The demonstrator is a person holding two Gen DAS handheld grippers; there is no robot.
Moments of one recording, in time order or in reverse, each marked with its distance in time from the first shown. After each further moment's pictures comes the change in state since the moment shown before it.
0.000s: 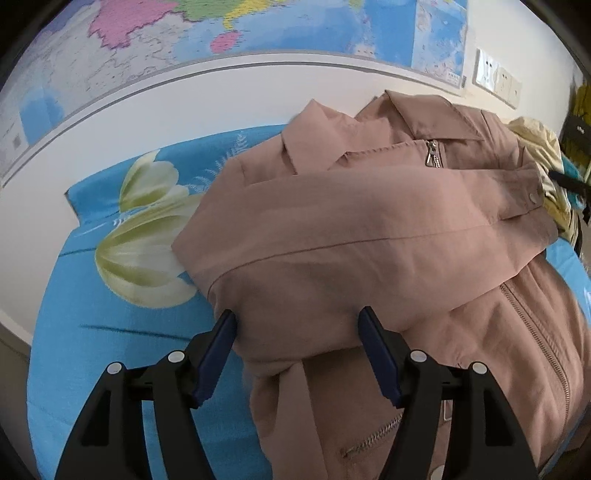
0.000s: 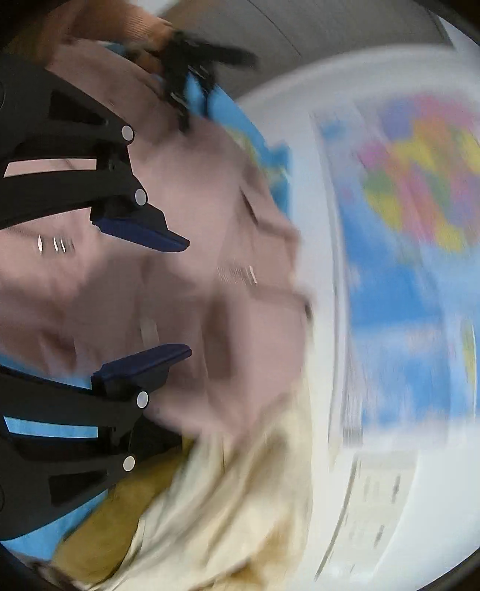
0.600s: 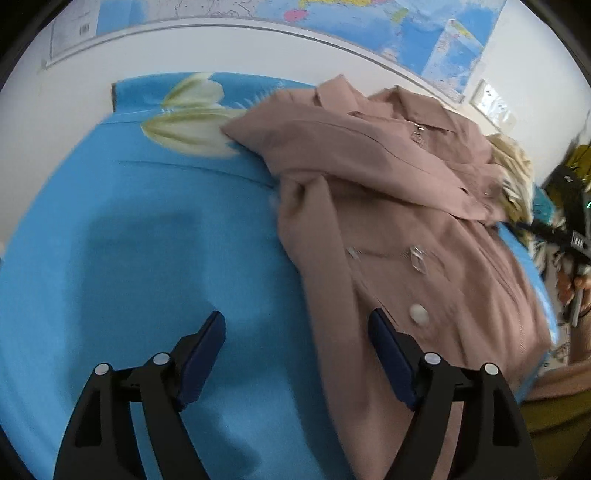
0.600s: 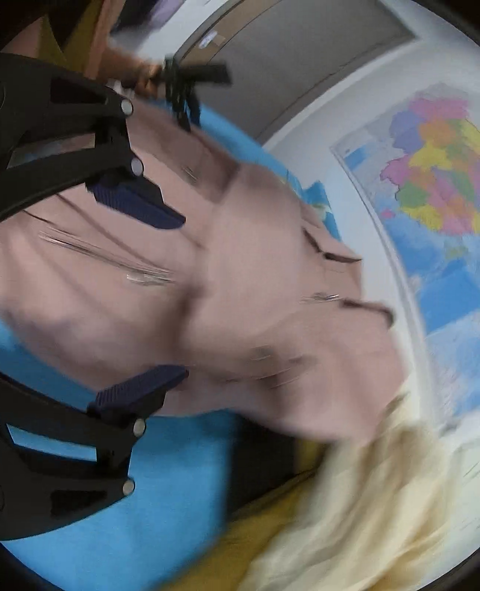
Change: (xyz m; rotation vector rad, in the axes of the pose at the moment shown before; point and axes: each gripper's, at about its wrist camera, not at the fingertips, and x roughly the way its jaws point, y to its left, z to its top) left arm -0.065 0.027 -0.111 -0.217 0.054 -0.156; right arm -0.029 -0.045 -0.079 0.255 0.175 0.219
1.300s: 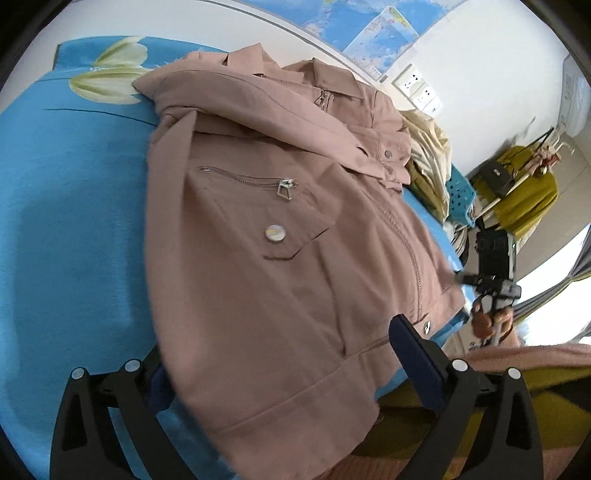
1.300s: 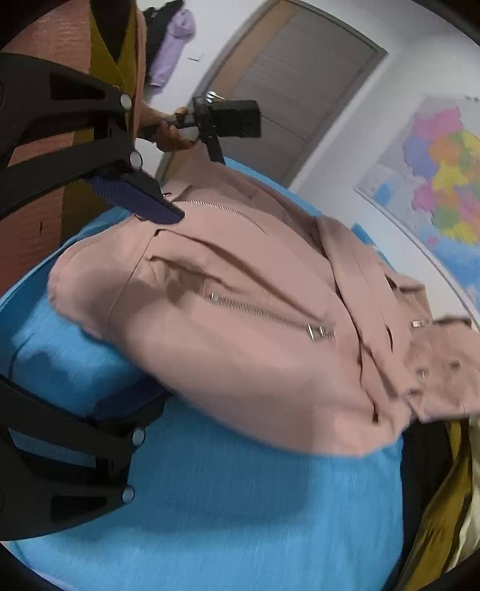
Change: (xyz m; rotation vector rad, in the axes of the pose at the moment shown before) left arm -0.004 -0.054 -0.046 -0.030 0.075 -0.340; right arm 0.012 0.026 -0.096 0.089 0.103 0.231
